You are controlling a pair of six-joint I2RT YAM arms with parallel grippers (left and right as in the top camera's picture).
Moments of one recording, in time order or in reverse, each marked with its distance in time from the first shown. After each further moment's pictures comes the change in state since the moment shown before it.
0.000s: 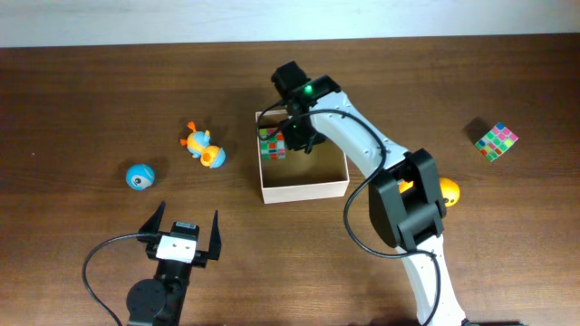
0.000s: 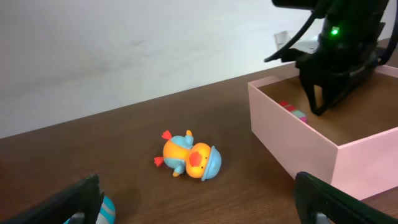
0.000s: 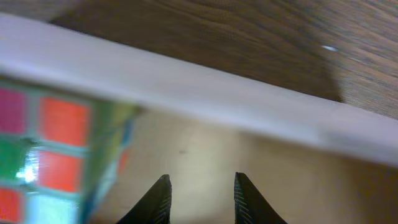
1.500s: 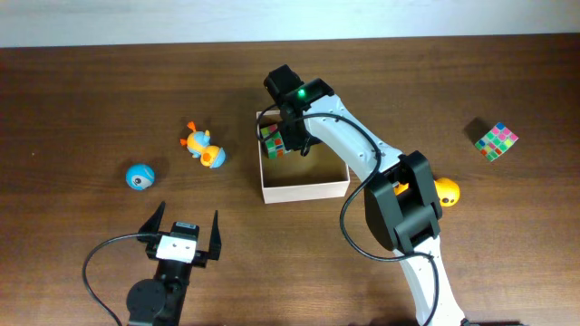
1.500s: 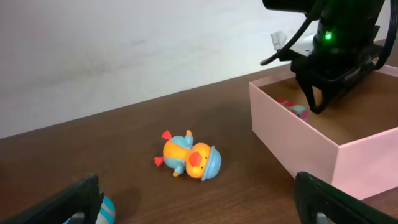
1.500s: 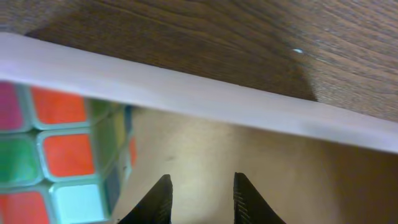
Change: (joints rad) left arm 0.000 0.000 0.000 0.000 0.000 0.000; right arm 0.041 0.000 0.000 0.012 0.109 0.047
